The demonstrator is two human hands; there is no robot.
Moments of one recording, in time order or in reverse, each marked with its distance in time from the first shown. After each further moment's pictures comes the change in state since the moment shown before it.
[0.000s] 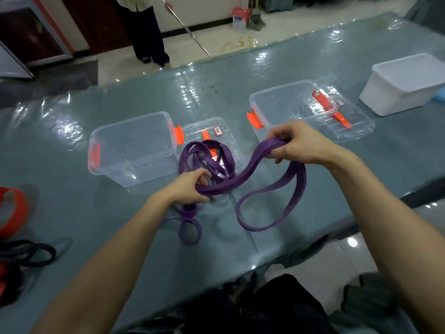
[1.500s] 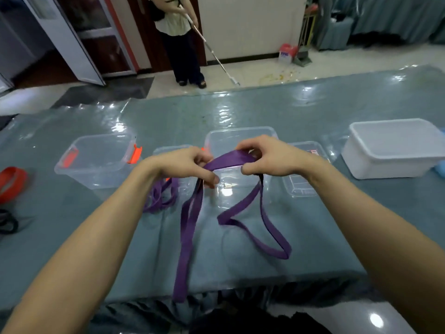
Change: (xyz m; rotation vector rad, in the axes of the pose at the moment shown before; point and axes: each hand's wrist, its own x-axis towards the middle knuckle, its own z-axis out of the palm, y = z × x) left_hand 0.085 0.331 -0.057 -0.301 0.020 -0.044; right_hand 0.033 0.127 -0.217 -0.040 -0.334 -0.380
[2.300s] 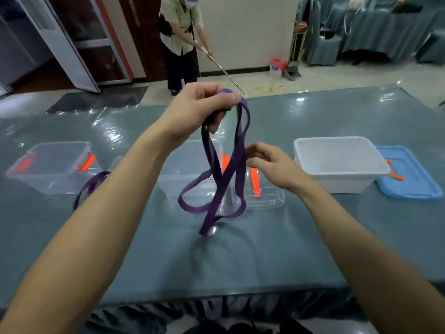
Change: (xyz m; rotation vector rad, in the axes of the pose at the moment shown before) left_hand 0.099 0.244 0.062 -0.399 0.506 0.413; right_hand -0.097 0.162 -0.112 0.334 0.260 -0.026
